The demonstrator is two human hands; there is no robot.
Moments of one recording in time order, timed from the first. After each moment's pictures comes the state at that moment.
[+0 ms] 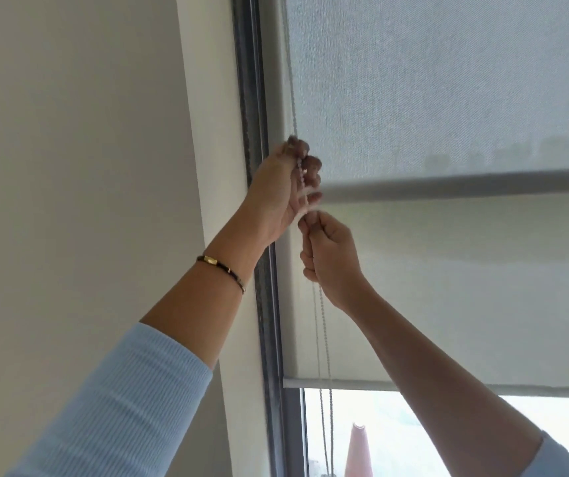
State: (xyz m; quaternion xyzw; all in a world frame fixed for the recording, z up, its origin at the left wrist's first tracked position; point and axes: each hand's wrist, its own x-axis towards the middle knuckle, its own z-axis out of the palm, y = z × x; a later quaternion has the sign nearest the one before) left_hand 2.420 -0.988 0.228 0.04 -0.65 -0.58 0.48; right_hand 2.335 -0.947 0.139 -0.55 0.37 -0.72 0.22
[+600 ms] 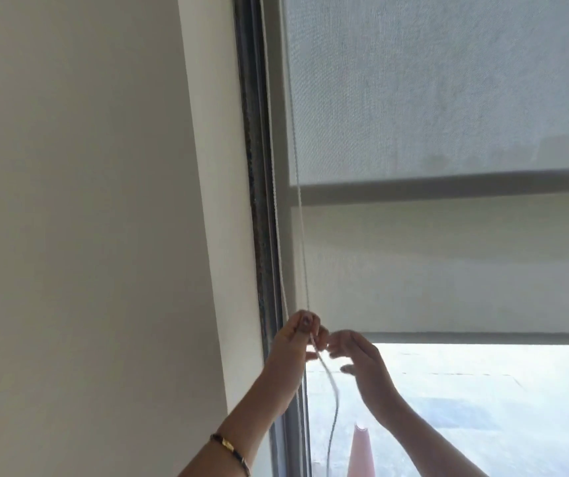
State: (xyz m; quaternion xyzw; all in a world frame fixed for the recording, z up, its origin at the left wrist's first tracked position) left_hand 2.424 -0.991 0.009 0.20 -0.68 -0.54 0.46; right_hand 2.284 -0.955 -0.039 -0.48 0.50 -0.66 0.27
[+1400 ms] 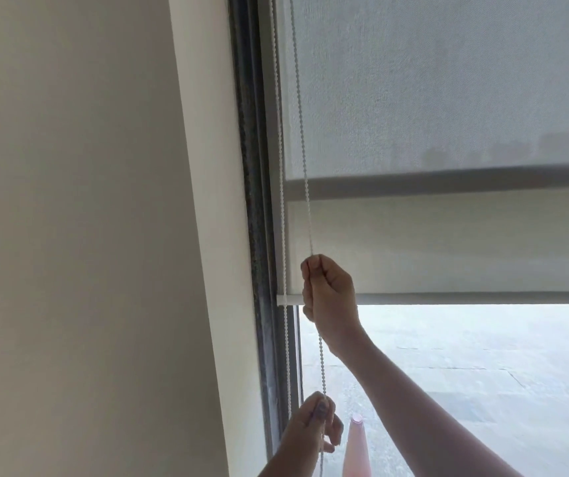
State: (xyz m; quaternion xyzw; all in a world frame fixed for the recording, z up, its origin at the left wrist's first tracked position) left_hand 2.419 -0.968 -0.112 0.28 -0.70 -0.56 0.34; right_hand 2.334 -0.956 0.069 -0.52 0.37 -0.74 0.22
